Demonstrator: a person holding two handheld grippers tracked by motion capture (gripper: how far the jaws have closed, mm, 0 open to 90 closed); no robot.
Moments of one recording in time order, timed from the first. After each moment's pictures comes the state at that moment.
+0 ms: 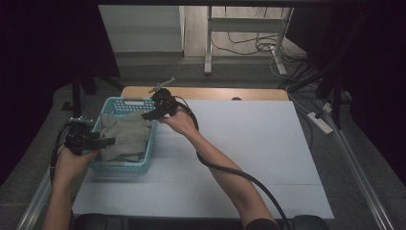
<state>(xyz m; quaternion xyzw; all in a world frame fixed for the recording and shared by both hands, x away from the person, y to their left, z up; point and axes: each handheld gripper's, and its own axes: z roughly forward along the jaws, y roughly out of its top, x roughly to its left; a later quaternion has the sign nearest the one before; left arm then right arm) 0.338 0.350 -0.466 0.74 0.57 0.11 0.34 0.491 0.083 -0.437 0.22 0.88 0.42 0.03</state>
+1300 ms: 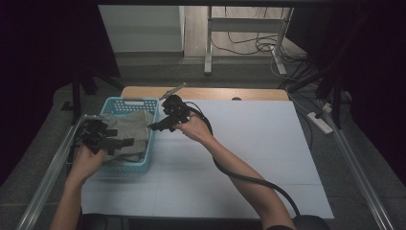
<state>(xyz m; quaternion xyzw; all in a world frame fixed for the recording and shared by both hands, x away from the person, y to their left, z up) 0.345 0.302 -0.454 0.77 0.50 0.04 0.41 0.462 0.042 -0.429 0.19 0.89 0.42 0.00</state>
